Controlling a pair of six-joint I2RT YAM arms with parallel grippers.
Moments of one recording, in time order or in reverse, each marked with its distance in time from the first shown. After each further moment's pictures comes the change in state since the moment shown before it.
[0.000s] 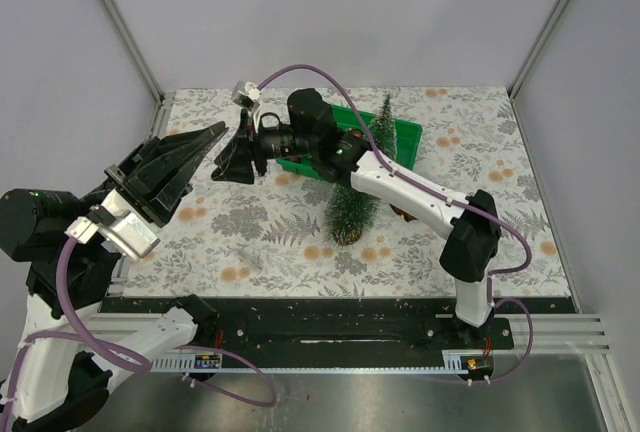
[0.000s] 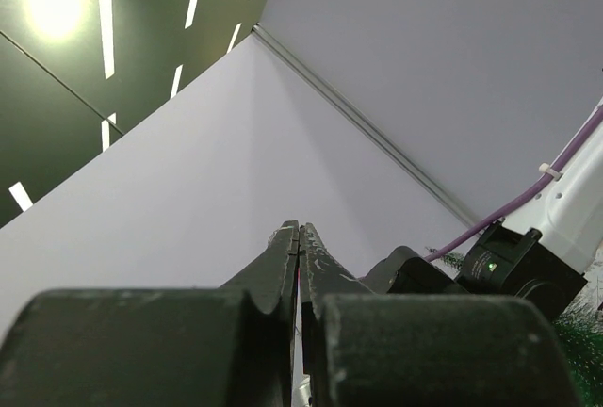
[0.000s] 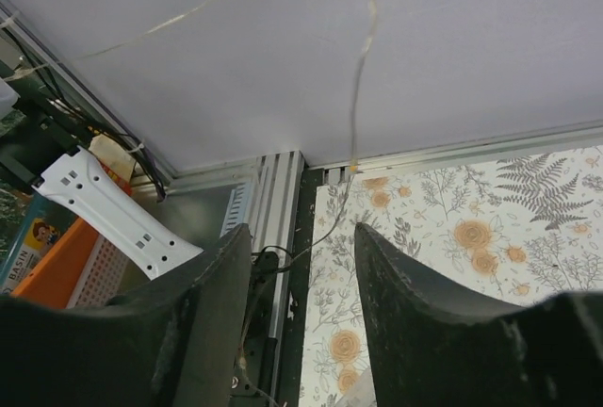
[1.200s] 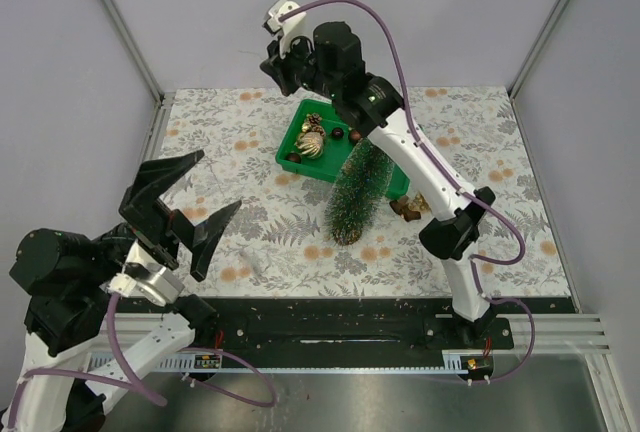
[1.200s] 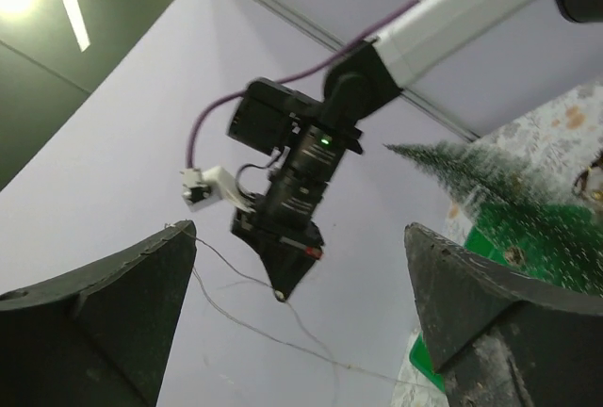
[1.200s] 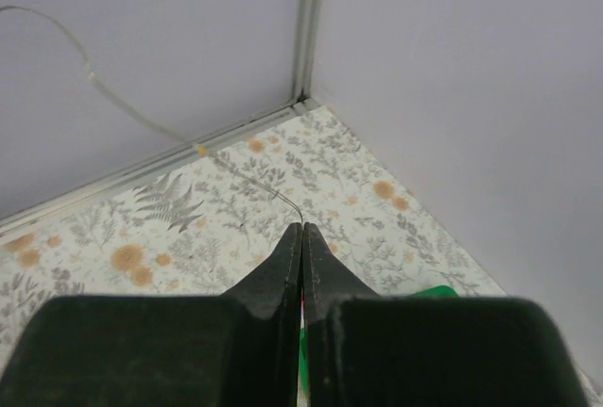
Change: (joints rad) left arm 0.000 -0.249 -0.247 -0.160 -0.047 0.193; right arm -0.147 0.191 0.660 -0.550 0.563 -0.437
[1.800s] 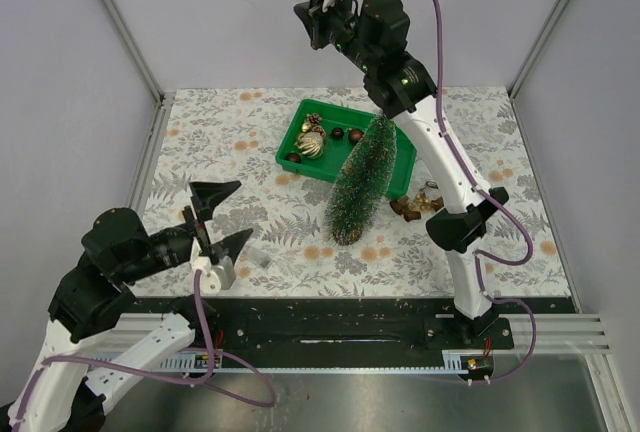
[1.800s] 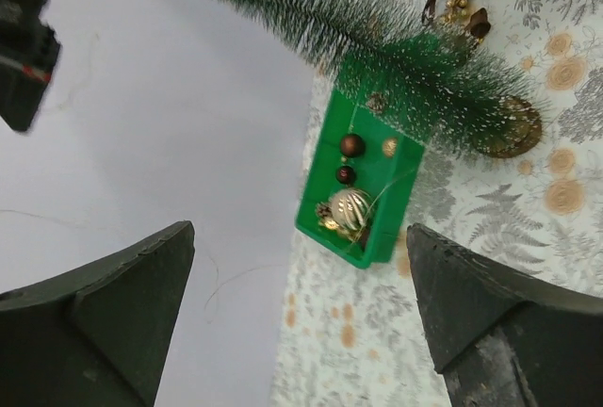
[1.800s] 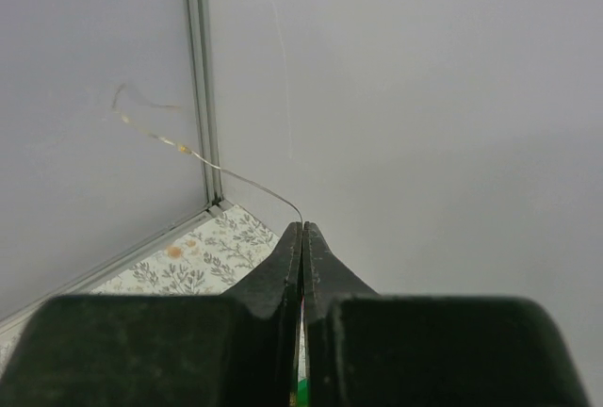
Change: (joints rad) left arm -0.001 -0.016 -0.124 -0.459 -0.036 0.299; right arm -0.135 0.008 0.140 0.136 0.082 0.040
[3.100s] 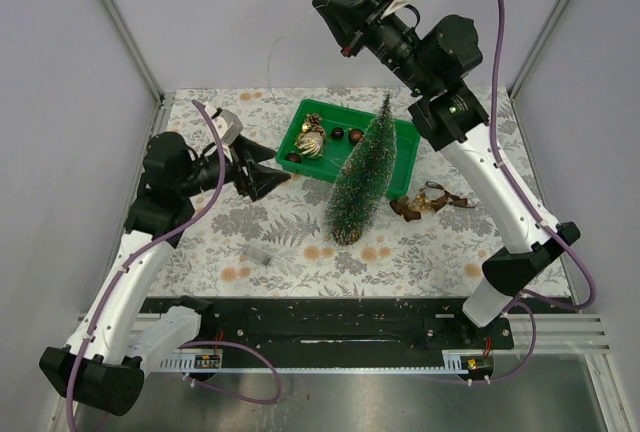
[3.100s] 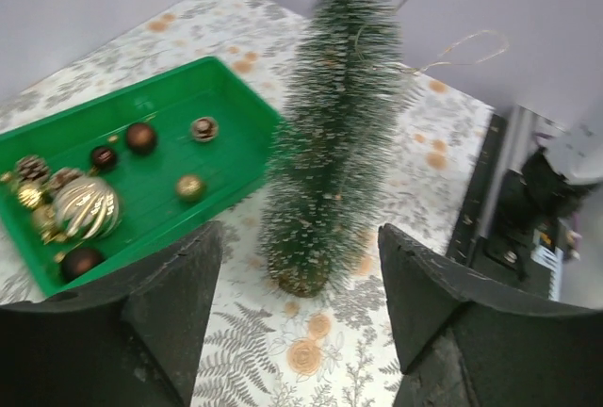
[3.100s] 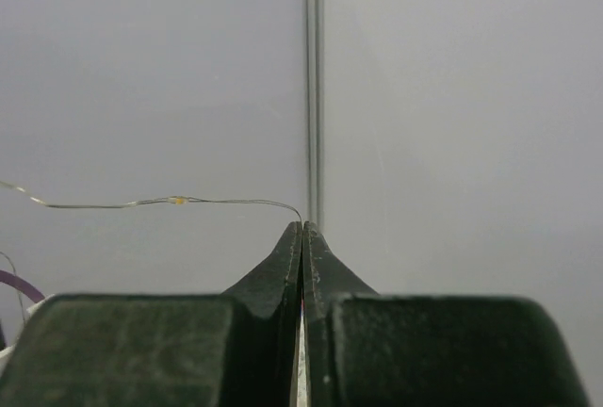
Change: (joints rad) left arm 0.362 0.408 -0.124 0.597 0.272 -1.246; right arm -0.028 -0.433 -0.573 0.435 -0.188 0.232
